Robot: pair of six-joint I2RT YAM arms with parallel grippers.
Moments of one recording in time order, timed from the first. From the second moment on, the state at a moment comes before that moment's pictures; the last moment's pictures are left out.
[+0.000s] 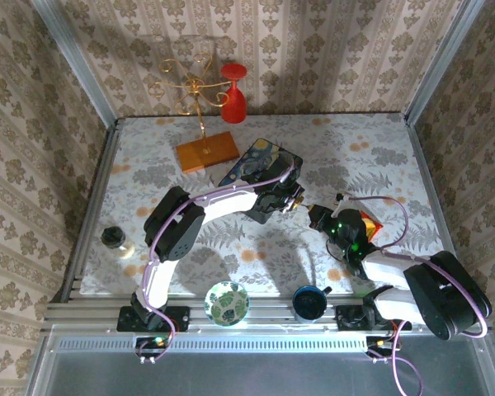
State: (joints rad) left arm -0.91 2.08 1.52 -0.26 0.14 -1.68; right arm 0.38 1.25 0.20 0.73 0.01 0.78
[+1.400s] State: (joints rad) left arm -0.91 2.08 1.52 -0.25 0.14 -1.69; right arm 0.42 1.34 0.23 0.79 0.13 0.75
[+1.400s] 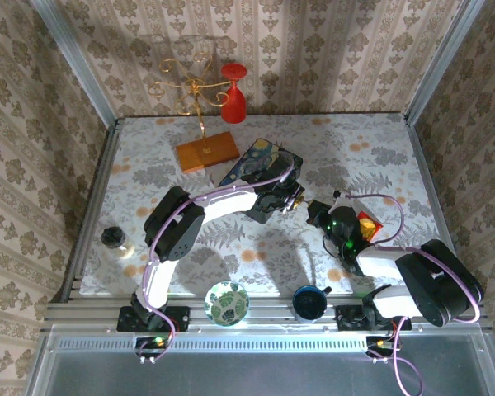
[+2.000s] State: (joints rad) left arm -0.91 2.08 1.52 -0.25 0.15 -1.69; right arm 0.44 1.34 0.23 0.78 0.15 0.73
